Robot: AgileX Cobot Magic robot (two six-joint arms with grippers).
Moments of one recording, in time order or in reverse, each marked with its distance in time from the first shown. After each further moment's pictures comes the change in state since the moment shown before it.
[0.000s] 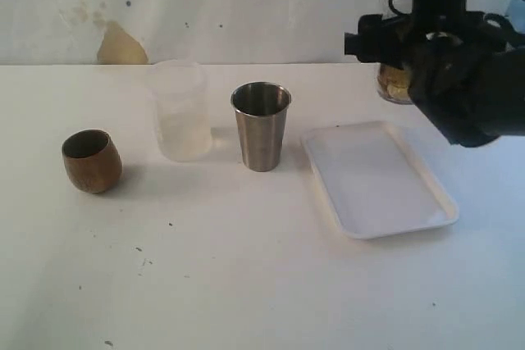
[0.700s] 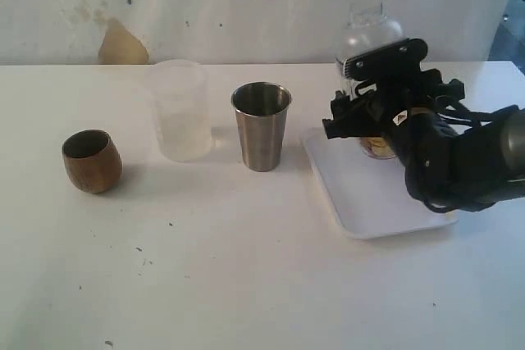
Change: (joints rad) left arm 0.000 0.000 0.000 0.000 0.000 0.000; right arm -0.008 0.137 0.172 -0.484 -0.076 0.245
